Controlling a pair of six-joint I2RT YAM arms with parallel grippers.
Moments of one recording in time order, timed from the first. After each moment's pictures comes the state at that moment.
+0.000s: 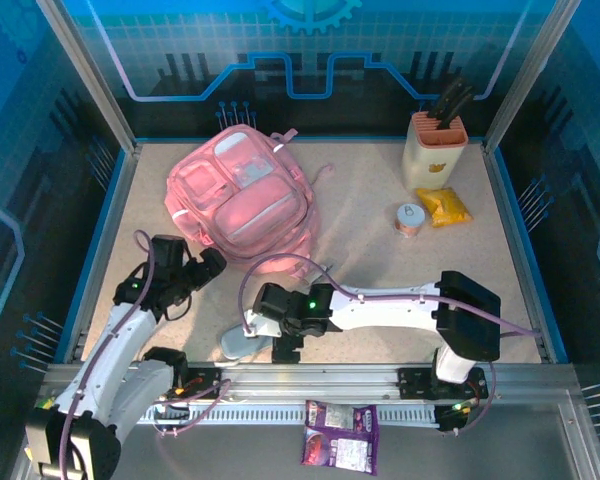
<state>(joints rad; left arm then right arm) -0.10 0.81 0.60 -0.71 0.08 -0.82 1.27 1.70 1.15 -0.59 0.02 -0.34</state>
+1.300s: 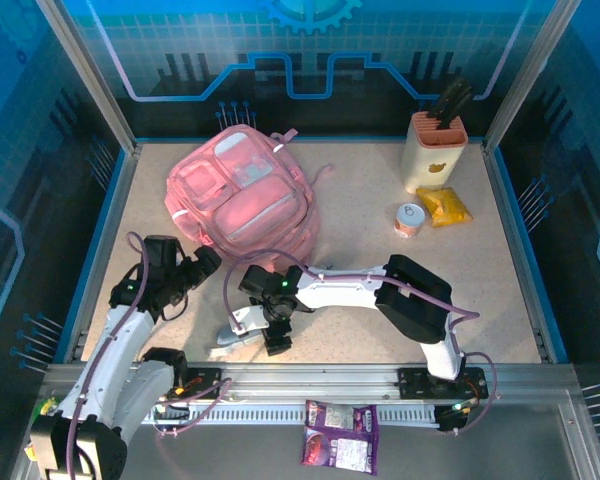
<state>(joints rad) -0.05 0.80 0.60 -0.72 0.12 -0.82 1.16 1.98 1.34 -0.60 -0.23 -0.71</state>
